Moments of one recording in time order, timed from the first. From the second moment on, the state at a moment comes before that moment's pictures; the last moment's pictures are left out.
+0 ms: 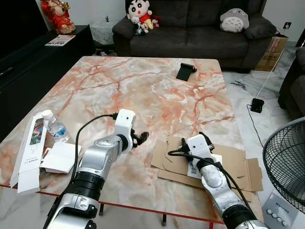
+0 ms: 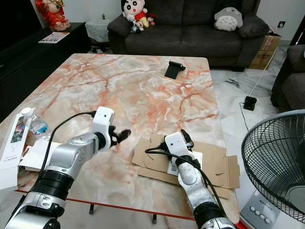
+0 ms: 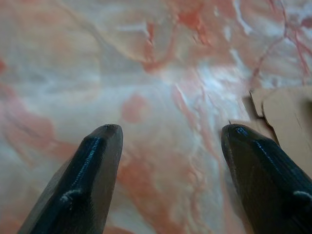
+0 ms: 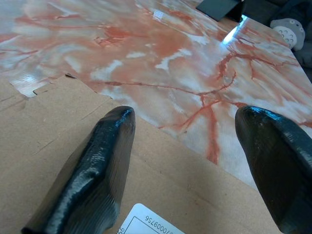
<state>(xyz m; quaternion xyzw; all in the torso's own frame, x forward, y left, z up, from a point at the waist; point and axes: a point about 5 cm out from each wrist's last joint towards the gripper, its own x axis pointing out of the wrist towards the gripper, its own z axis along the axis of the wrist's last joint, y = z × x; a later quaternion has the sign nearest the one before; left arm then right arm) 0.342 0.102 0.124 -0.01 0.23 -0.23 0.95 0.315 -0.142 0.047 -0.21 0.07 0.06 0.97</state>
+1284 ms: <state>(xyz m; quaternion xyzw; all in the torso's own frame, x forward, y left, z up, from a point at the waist) 0.324 0.068 0.112 -0.08 0.30 -0.31 0.90 0.315 -0.141 0.047 -0.21 0.07 0.06 0.97</state>
